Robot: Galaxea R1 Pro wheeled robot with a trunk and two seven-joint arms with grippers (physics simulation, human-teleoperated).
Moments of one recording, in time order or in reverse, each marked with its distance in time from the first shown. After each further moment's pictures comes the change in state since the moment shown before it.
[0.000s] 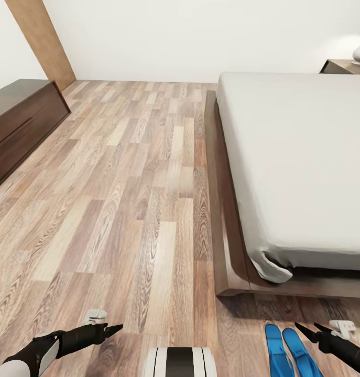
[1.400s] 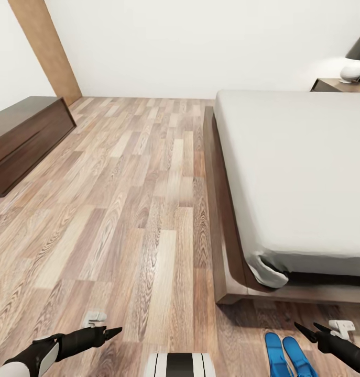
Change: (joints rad) left arm 0.000 0.000 0.000 0.027 -0.001 -0.012 0.030; right arm 0.000 0.003 0.000 0.002 0.000 -0.010 -0.007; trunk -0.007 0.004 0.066
